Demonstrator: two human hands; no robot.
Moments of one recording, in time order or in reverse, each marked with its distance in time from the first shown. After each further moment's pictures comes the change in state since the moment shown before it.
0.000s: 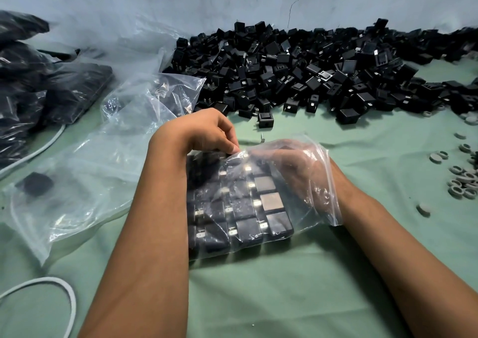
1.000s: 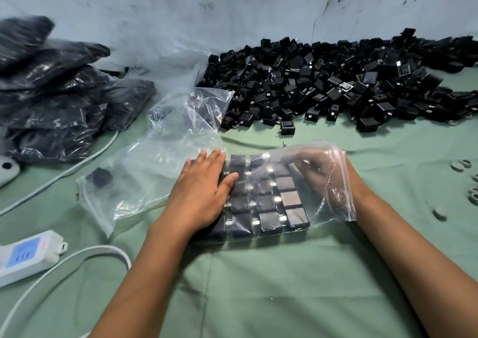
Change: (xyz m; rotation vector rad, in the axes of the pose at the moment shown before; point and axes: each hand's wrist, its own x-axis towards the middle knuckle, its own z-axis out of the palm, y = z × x) left_hand -0.108 -0.048 0.062 0.421 0.407 -0.025; right_hand -0.009 0.019 0.000 0.085 0.057 0.174
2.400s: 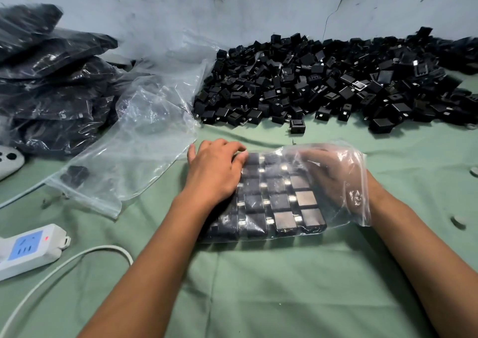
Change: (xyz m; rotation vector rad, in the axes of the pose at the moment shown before) left_hand 0.034 0.010 -0.005 -0.050 0.157 -0.048; right_hand 0.007 -0.001 -0.002 -0.252 -0.023 -0.216
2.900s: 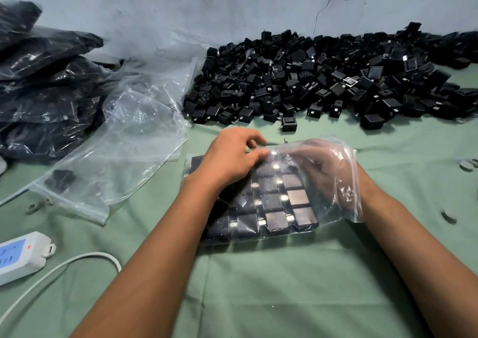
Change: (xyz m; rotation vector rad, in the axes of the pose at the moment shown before) left_hand 0.037 0.030 0.008 -0.275 -0.102 0.084; right_hand 0.001 0.003 0.003 -0.017 0.036 0.035
